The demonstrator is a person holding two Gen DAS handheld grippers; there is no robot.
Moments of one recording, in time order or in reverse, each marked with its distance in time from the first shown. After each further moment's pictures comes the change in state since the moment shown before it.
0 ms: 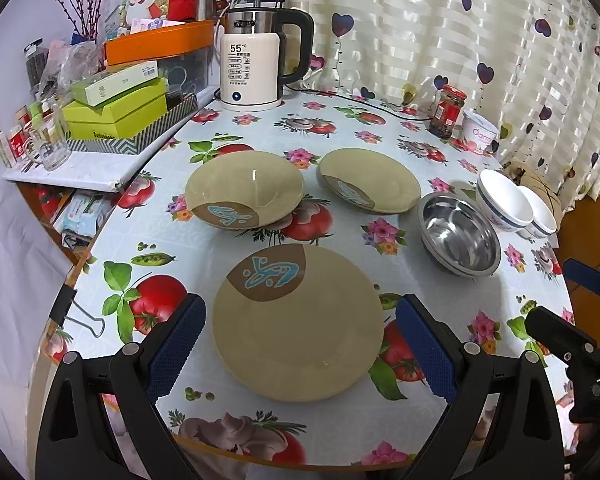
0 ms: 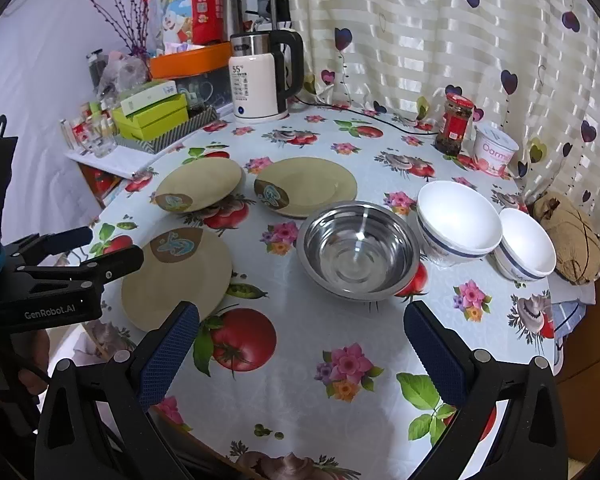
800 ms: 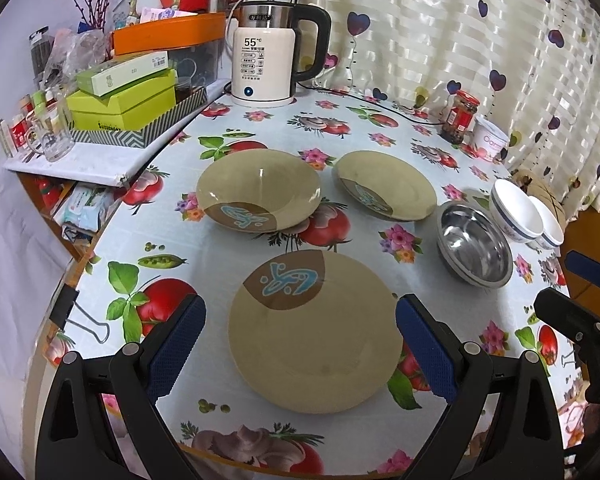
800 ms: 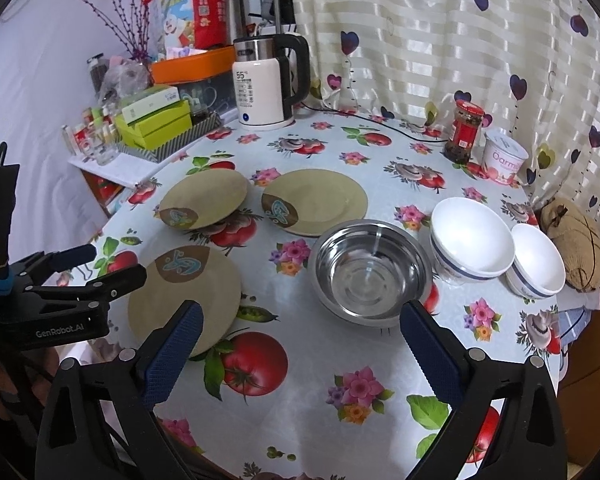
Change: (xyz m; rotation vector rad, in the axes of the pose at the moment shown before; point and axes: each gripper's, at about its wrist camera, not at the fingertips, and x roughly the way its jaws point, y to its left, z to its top) left arm 0.008 0.019 0.007 -0.034 0.014 -0.001; right arm 0.010 0.007 0.022 0.005 -0.005 0.027
